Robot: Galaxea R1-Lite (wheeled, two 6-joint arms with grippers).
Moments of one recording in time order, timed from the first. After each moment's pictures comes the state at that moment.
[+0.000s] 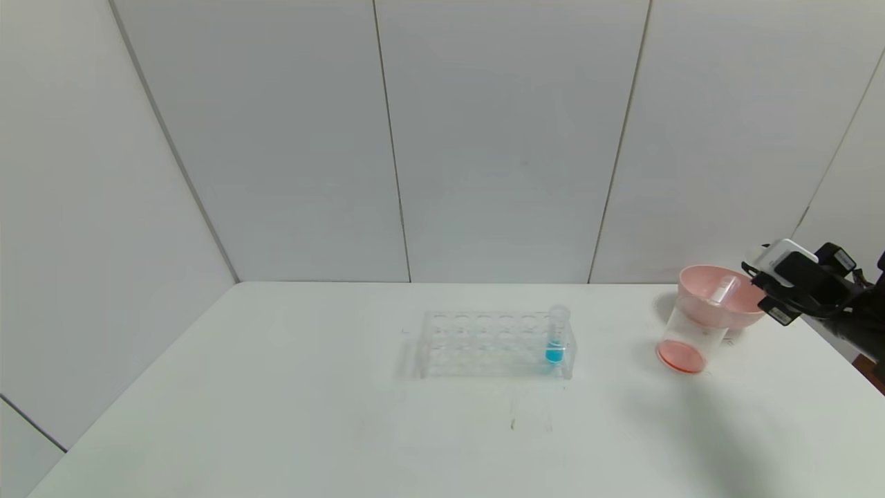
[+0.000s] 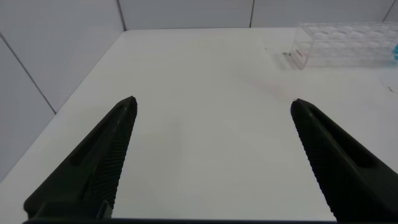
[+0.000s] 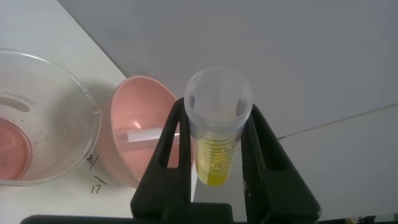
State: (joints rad) left arm 0.00 0.00 0.00 0.00 0.00 0.00; right arm -0.22 1.91 -0.68 -1.18 0.27 -0.99
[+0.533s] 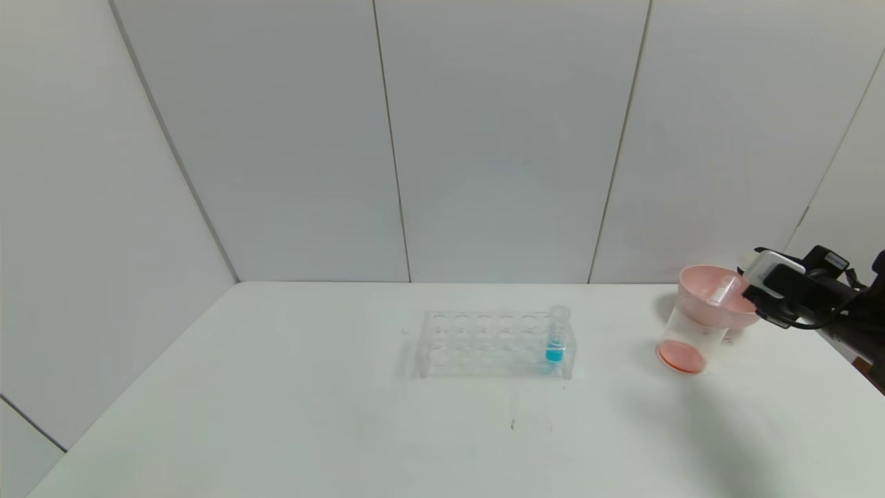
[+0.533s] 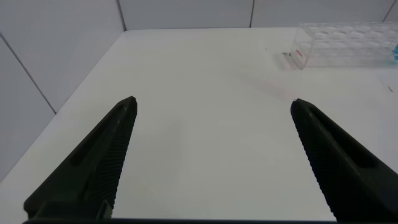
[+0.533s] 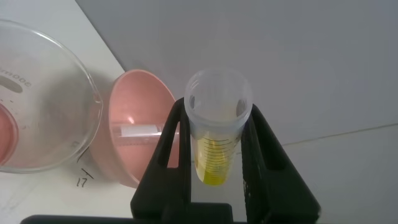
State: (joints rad) left arm 0.00 0.00 0.00 0.00 0.00 0.00; right arm -0.23 1.93 -0.68 -1.19 0.29 -1.13
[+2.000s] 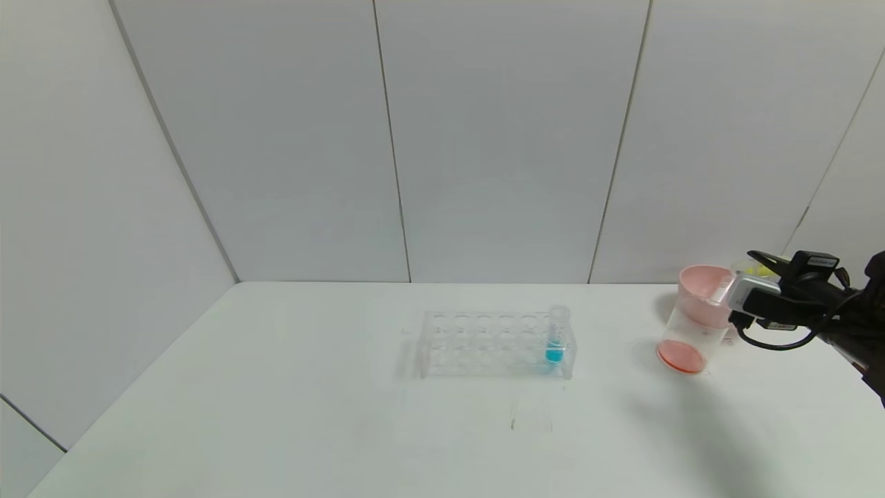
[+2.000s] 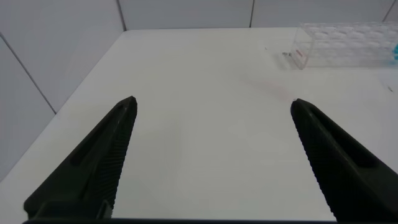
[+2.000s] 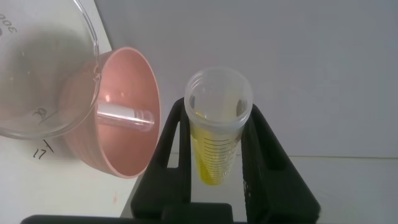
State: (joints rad) left arm 0.00 0.00 0.00 0.00 0.00 0.00; right arm -0.20 1.93 -0.66 -1.21 0.25 -1.44
